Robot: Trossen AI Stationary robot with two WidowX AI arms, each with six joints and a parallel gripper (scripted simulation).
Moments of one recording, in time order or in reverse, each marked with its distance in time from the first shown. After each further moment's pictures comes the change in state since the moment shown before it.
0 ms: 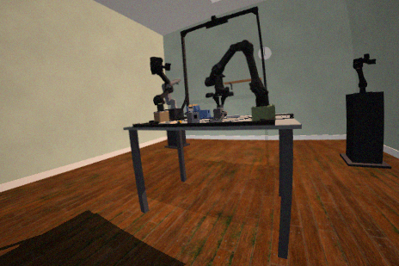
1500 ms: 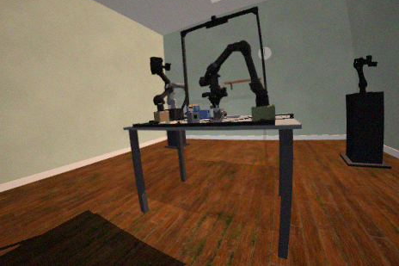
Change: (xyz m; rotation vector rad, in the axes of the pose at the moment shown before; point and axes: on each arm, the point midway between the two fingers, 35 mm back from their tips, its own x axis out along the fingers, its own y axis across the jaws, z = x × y) left arm 0.000 -0.039 0.013 -0.374 -0.005 0.001; right arm 0.000 0.000 0.000 0.000 0.000 0.000
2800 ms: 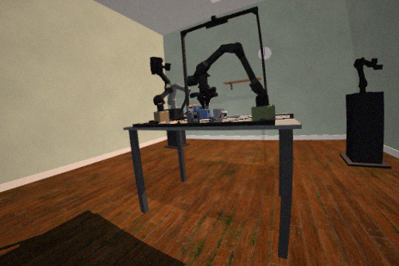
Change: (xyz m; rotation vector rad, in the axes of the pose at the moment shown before) left arm -0.001 -0.086 -0.006 0.006 -0.003 0.002; right arm 0.000 0.000 0.000 0.000 0.000 0.000
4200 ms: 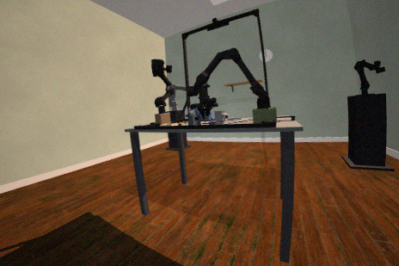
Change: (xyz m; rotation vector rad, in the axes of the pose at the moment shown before) left arm 0.052 -0.004 -0.012 -0.003 -0.003 0.003; right arm 0.000 0.000 0.000 0.000 0.000 0.000
